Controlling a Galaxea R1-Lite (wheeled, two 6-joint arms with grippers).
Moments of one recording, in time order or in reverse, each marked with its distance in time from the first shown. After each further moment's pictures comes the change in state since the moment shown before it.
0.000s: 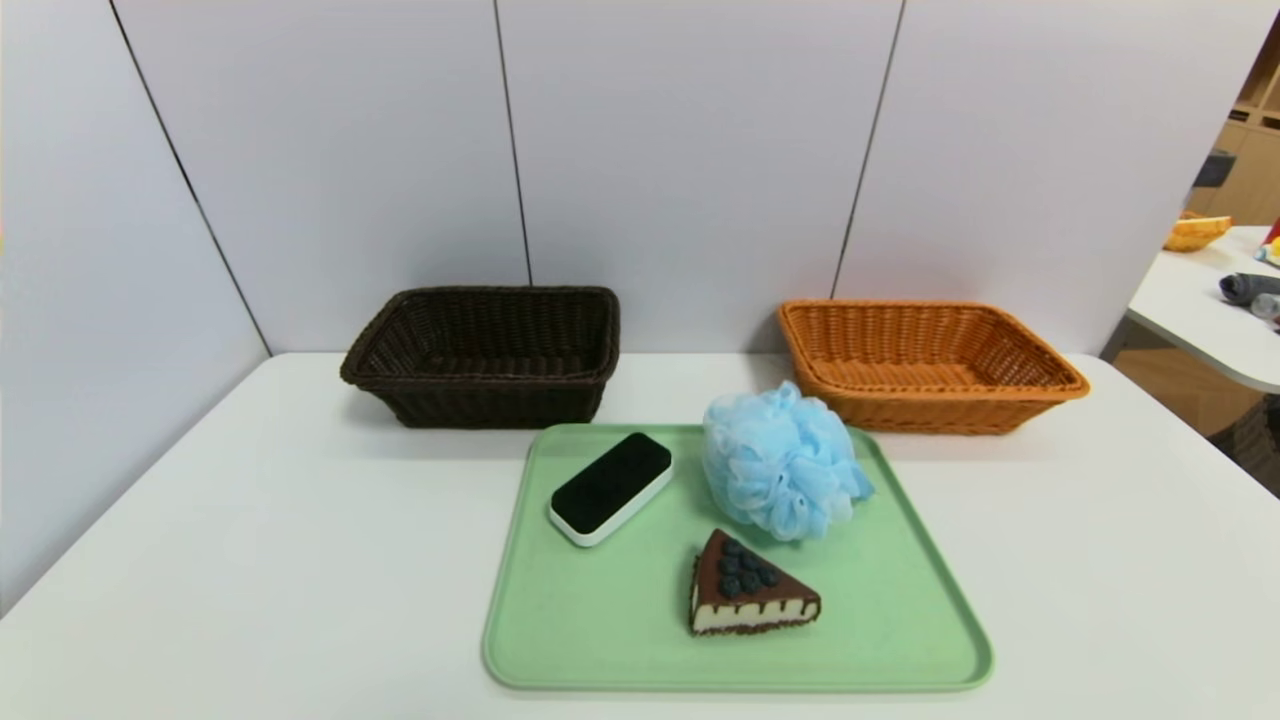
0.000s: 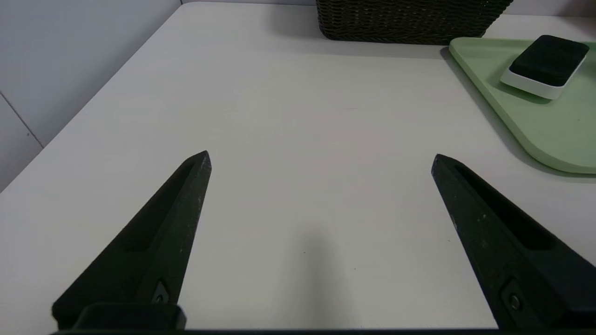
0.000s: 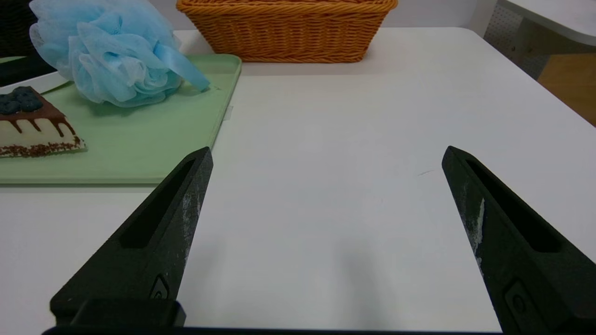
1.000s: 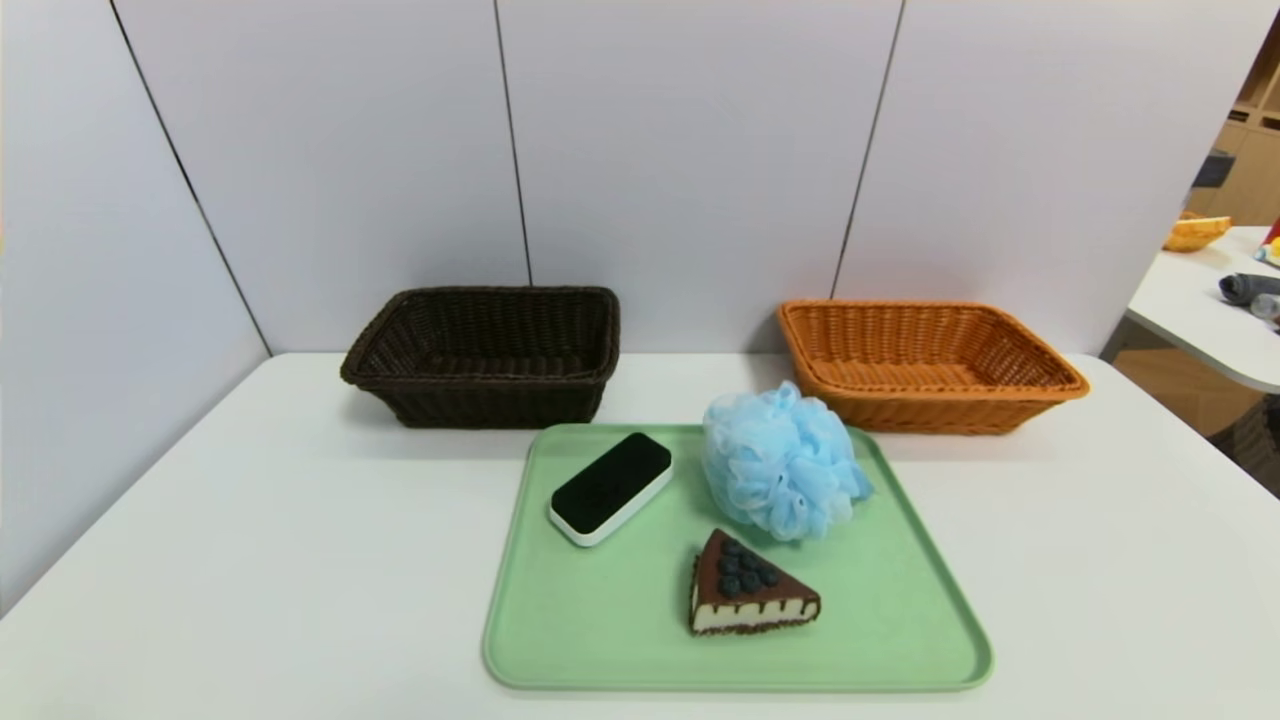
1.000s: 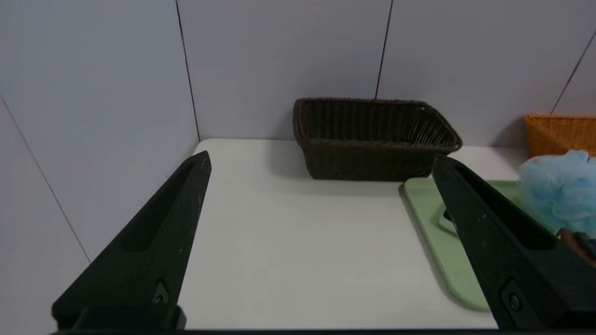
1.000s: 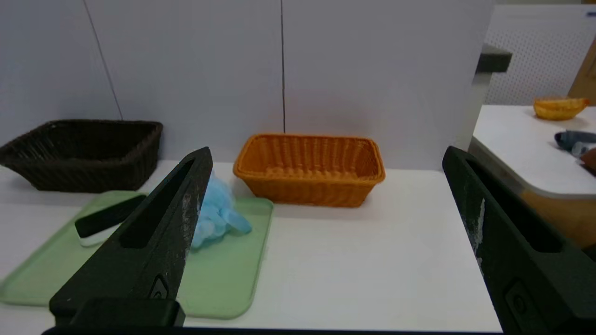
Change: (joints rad) left arm 0.000 0.322 -0.610 0.081 -0.010 0.005; right arm -0.001 0.364 -0.855 0.290 0.058 -0.005
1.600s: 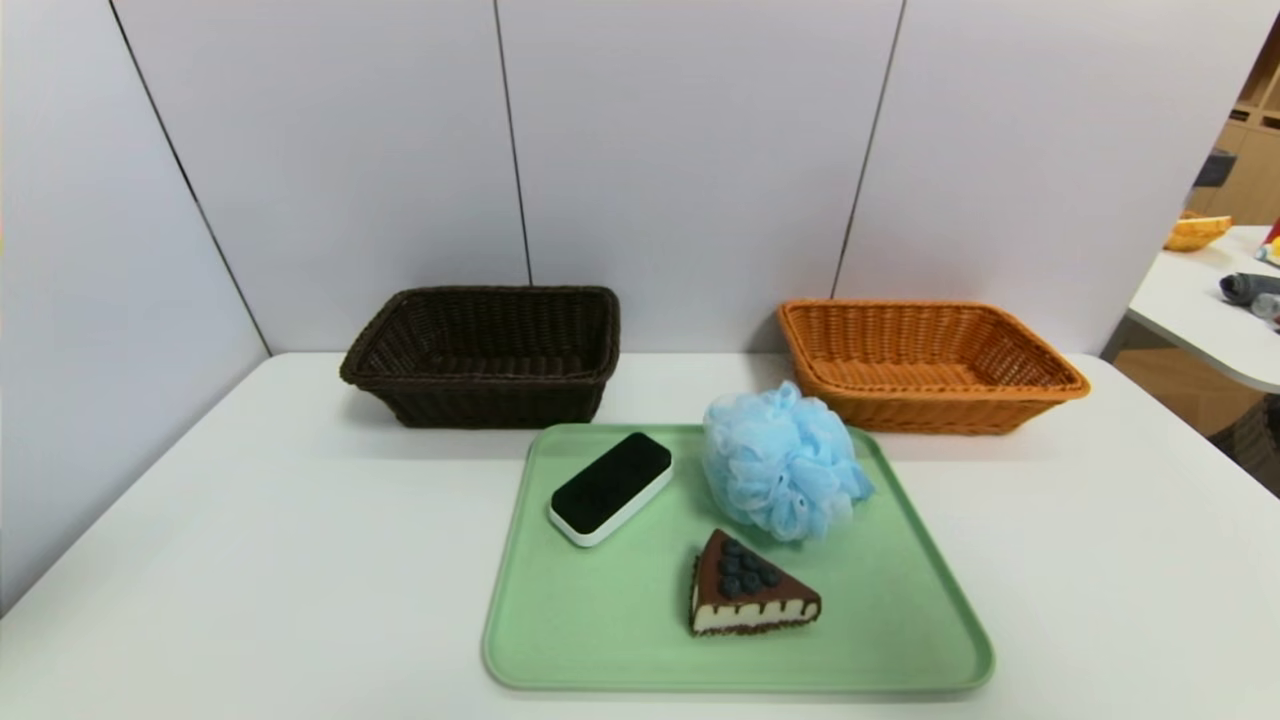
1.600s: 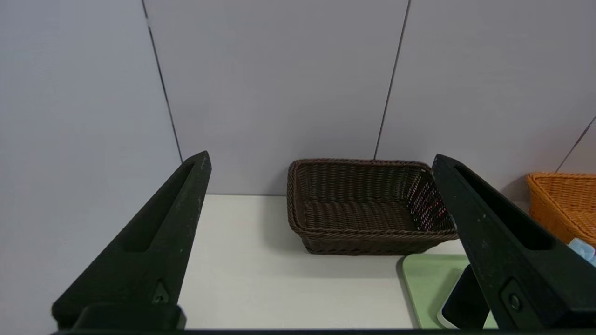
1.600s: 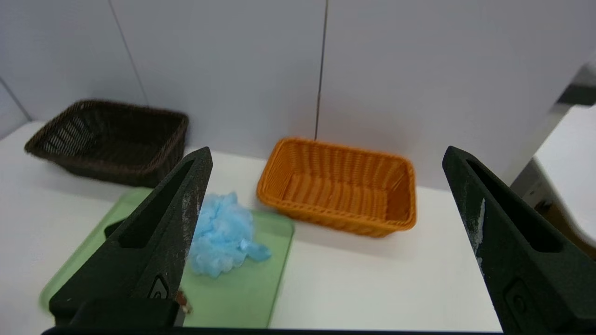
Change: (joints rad) left arm -0.013 0.622 -0.534 0.016 -0.010 -0.001; right arm 0.065 0.678 -0.705 0.291 0.084 -0.052
